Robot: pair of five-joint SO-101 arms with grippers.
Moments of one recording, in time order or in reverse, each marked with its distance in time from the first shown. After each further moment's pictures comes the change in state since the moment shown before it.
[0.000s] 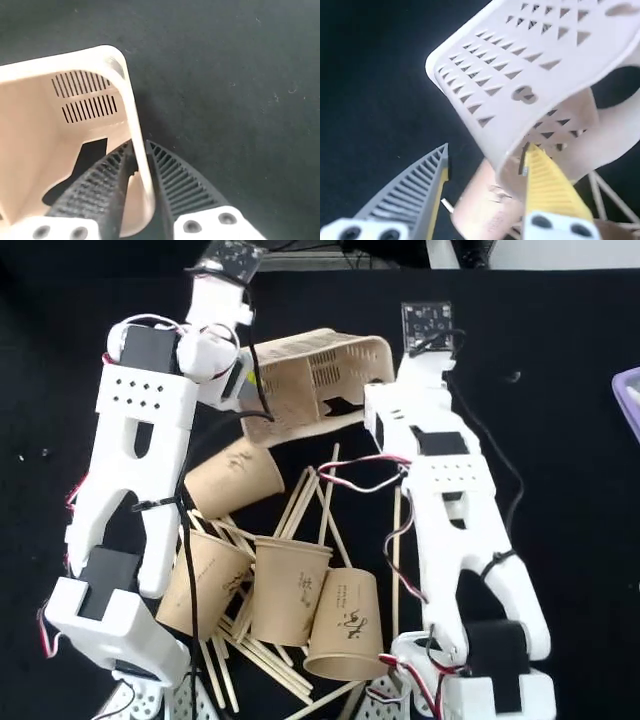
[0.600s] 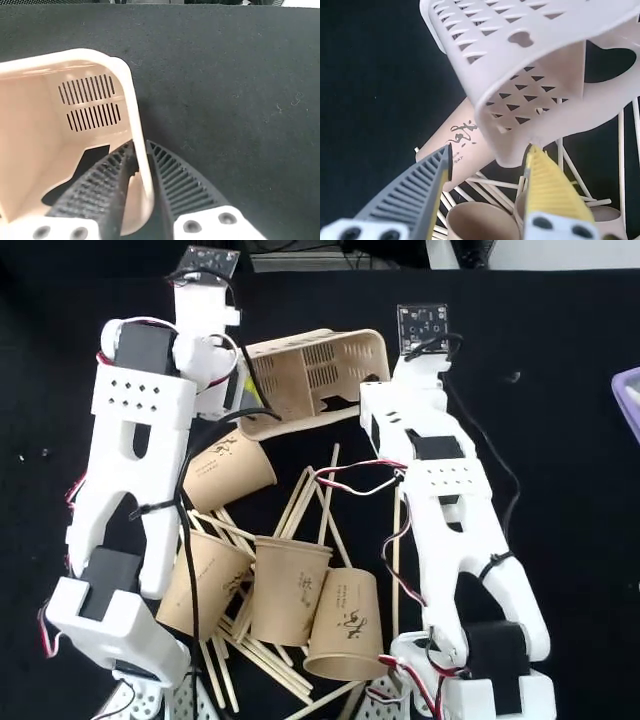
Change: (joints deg) left arm 0.6 0.0 -4.8 14.5 12.9; right arm -1.1 -0.1 0.8 -3.0 0.0
